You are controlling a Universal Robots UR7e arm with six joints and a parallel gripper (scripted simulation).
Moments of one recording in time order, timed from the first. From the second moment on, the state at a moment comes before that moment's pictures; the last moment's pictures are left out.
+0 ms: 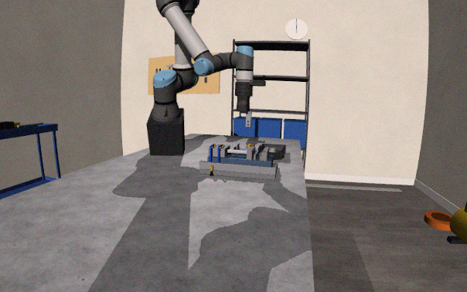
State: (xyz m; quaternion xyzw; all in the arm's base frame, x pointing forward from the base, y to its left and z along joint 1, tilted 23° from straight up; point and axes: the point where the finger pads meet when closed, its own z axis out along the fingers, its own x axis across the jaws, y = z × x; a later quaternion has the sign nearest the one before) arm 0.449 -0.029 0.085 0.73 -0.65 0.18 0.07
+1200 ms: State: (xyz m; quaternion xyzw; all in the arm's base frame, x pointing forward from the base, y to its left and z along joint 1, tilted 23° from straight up) arm 0.431 -0.078 0.103 0.73 -0.65 0.19 0.07
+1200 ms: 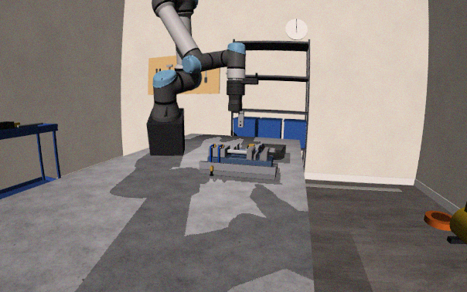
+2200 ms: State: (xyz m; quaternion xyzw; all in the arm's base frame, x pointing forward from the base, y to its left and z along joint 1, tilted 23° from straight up) arm 0.432 -0.075 0.101 0.72 -0.66 0.19 0.06
